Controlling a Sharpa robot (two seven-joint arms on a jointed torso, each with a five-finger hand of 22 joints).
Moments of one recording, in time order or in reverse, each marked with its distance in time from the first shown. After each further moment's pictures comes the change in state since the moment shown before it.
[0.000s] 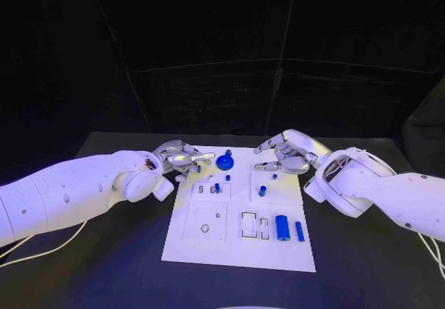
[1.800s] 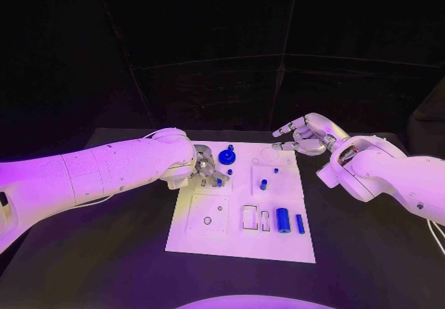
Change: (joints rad) left arm 0.068 0.223 -0.049 -0.083 -0.539 0.237 -0.527; left_hand -0.023 0.060 -0.168 0.111 -0.003 -0.126 -0.042 0.369 0.343 0.011 -0.029 0.324 0.333 0.000 -0.021 0.016 0.000 -0.030 0.014 -0.021 0.160 0.238; right arm 0.014 0.000 0.000 -0.077 0.148 -0.016 -0.023; right_hand 0.043 0.017 -0.037 -0.032 0.132 0.019 -0.005 0.009 0.001 0.000 -0.007 0.000 0.000 0.000 0.000 -0.007 0.000 0.000 0.000 -0.008 -0.004 0.000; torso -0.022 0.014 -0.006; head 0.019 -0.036
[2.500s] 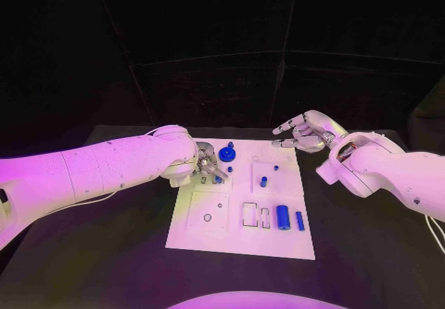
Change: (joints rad) left arm 0.002 -0.001 0.001 0.021 0.017 -0.010 0.000; left_hand 0.208 0.065 0.213 -0.132 -0.003 -0.073 -0.009 0.018 0.056 -0.013 -0.009 -0.010 -0.016 0.000 -0.007 0.000 0.000 0.000 -0.004 -0.004 0.002 0.003; right arm 0.000 0.013 0.000 -0.019 0.000 0.011 -0.015; right_hand 0.004 0.004 0.000 0.000 0.004 0.000 0.000 0.000 0.000 0.000 0.000 0.000 0.000 0.000 0.000 -0.004 0.000 0.000 0.000 0.000 -0.005 0.000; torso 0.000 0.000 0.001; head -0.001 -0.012
